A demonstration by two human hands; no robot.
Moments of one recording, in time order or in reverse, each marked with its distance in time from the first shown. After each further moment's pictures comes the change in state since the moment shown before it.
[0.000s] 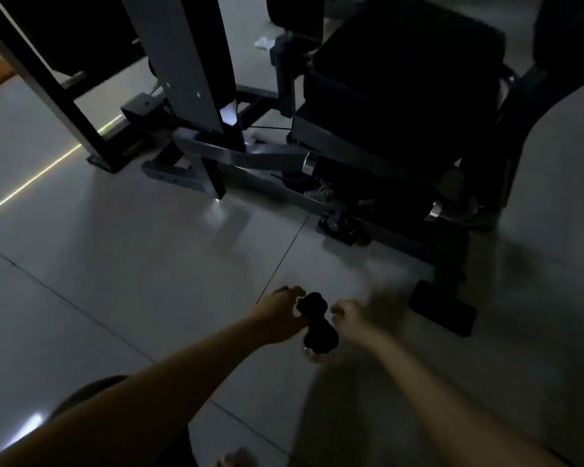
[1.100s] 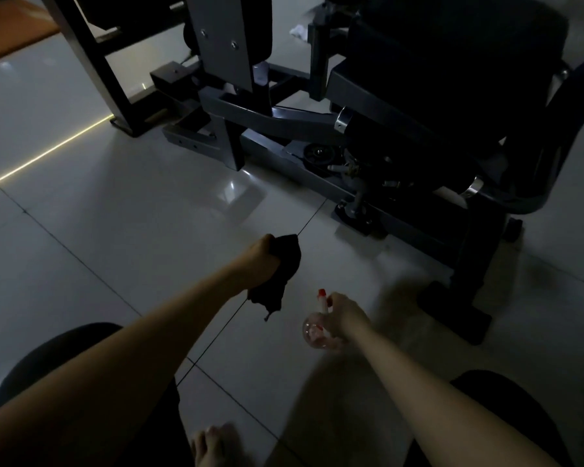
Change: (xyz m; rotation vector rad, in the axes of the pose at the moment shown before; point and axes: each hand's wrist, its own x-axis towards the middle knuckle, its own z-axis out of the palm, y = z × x) left_hand -0.003 -0.040 -0.030 -0.424 0.157 -0.193; right_hand 0.023 0.015 0.049 -0.218 -0.065 -0.021
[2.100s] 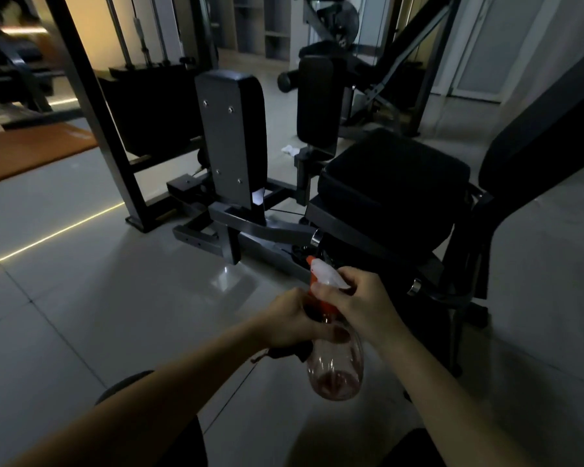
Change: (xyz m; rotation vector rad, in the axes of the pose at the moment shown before) left_hand -0.081 0.131 -0.041 -0.072 -0.177 0.568; right_hand -0.169 -0.108 -0.180 0.535 0.401 -0.621
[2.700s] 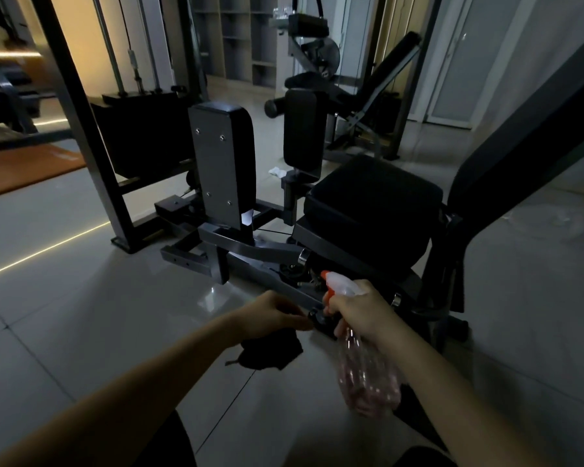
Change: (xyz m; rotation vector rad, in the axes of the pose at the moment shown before) left_hand 0.005 0.002 -0.029 0.001 -0.014 -0.194; right_hand 0.001 -0.021 -0.025 -0.160 -0.037 0.202
